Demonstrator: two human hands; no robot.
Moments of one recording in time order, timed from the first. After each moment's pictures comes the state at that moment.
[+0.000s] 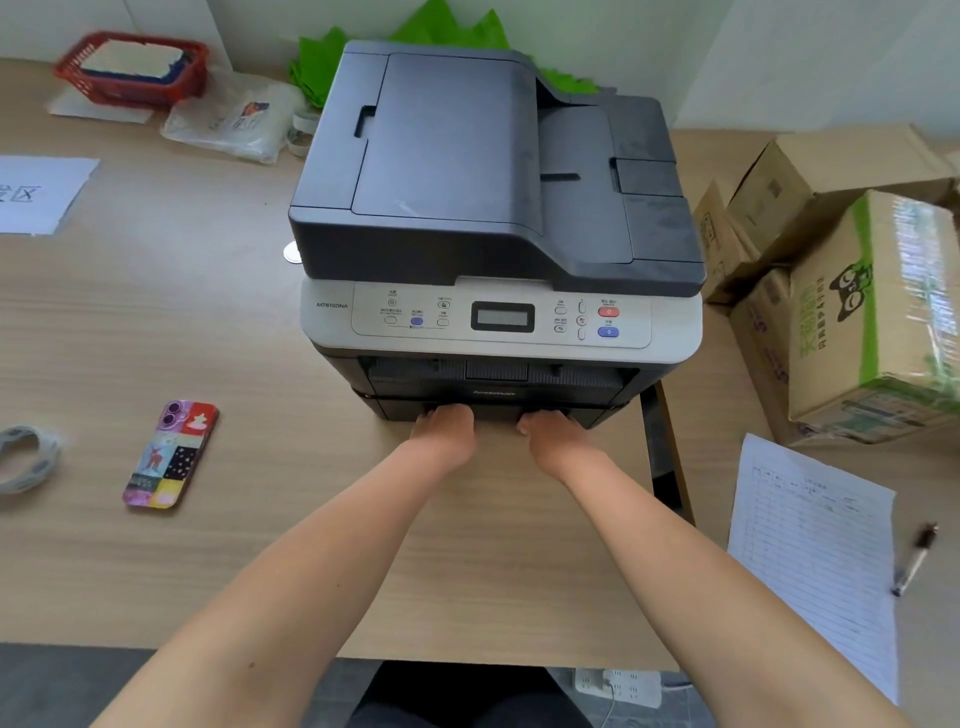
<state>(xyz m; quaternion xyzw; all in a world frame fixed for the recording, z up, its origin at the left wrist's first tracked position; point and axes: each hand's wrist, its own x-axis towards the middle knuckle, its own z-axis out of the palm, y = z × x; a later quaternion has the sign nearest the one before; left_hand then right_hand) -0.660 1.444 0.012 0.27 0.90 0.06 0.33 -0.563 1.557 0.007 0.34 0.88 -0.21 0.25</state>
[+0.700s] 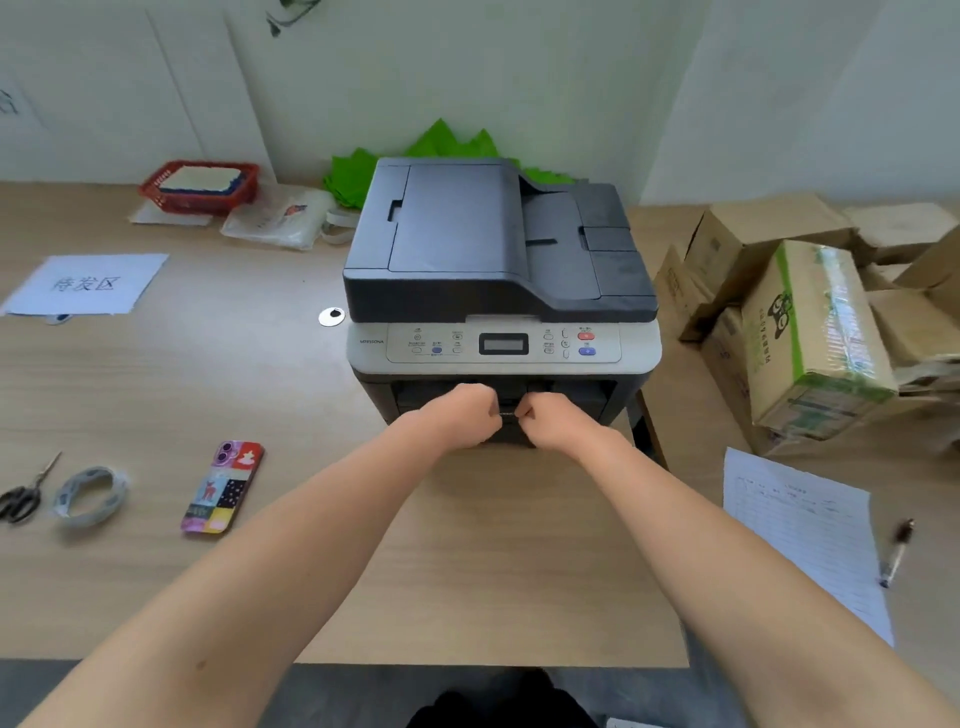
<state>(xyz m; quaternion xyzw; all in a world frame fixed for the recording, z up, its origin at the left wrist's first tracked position) -0.653 1.424 0.136 0.42 0.86 0.09 0.29 -0.554 1.538 0.106 0.32 0.89 -0.30 0.13</state>
